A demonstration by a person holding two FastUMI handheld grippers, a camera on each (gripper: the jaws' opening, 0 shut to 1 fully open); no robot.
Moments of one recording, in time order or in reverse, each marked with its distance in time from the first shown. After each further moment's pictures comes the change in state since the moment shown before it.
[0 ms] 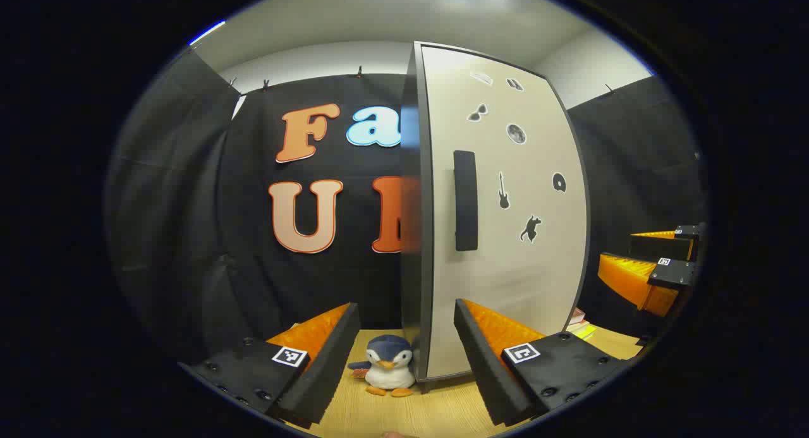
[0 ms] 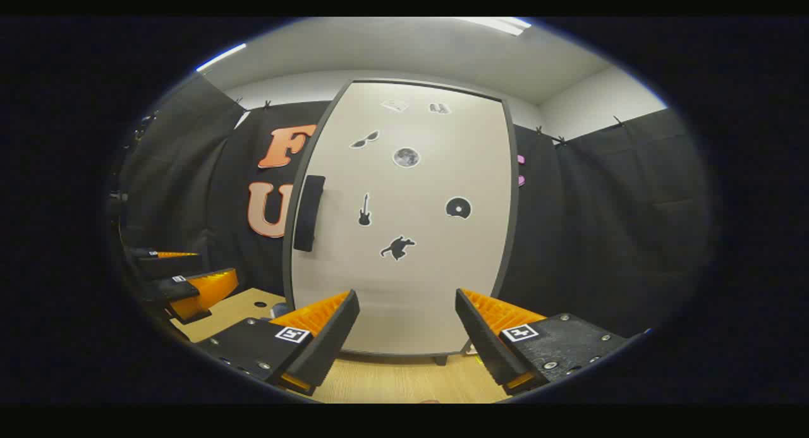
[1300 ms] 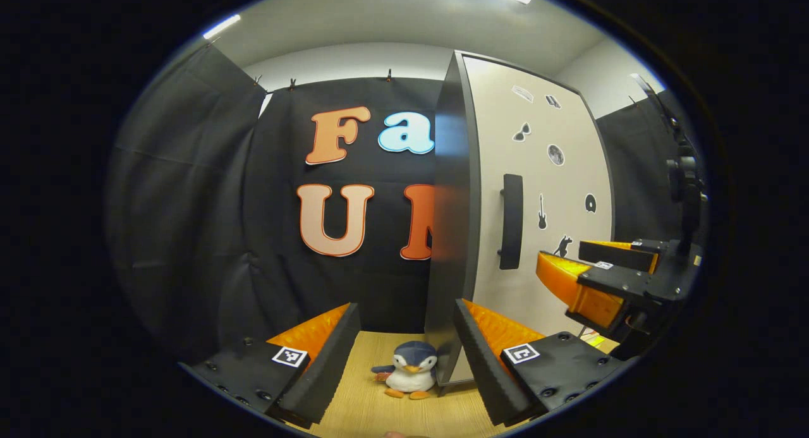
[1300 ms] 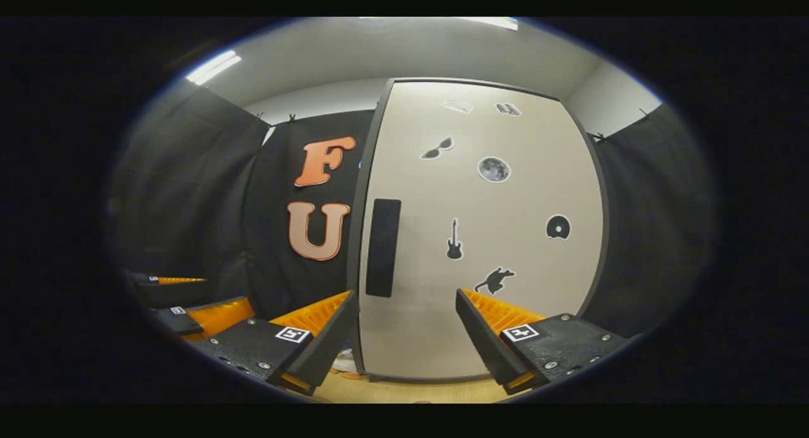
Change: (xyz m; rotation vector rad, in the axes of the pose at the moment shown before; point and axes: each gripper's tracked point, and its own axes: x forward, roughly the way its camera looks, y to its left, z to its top) left arm -0.004 0.055 0.015 -0.036 -0.002 0.073; right arm 0.085 0.109 0.048 0.099 -0.080 0.165
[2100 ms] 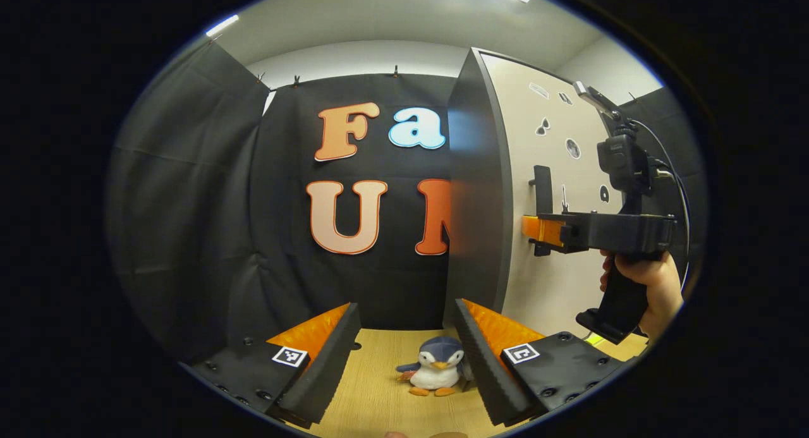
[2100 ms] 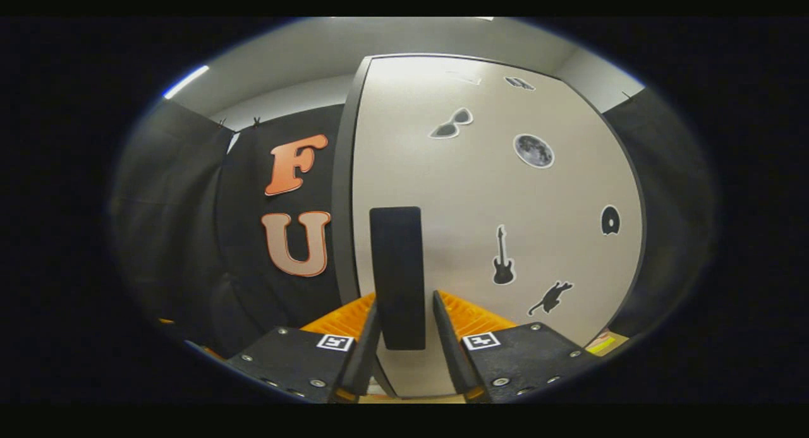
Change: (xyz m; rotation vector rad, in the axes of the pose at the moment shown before) left arm 0.004 0.047 -0.006 0.037 0.007 -0.016; right arm 0.084 0.022 0.008 0.104 0.014 -0.104
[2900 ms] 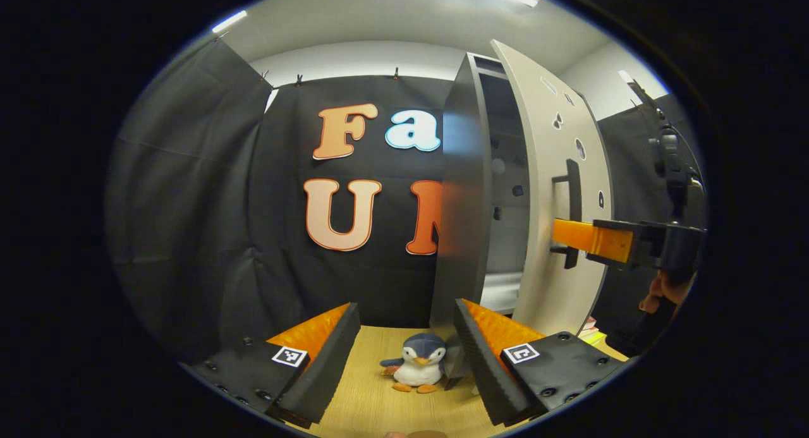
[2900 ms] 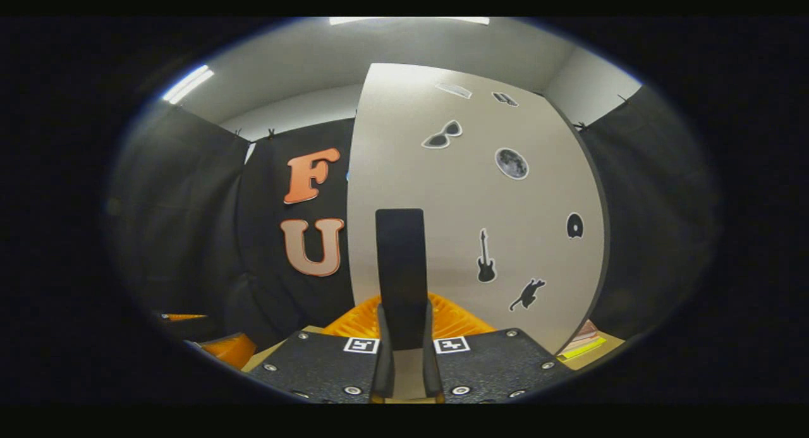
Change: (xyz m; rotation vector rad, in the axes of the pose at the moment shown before) left arm -0.031 -0.037 0.001 -0.040 -0.009 0.017; right arm -0.085 -0.017 0.018 0.003 -0.041 0.106
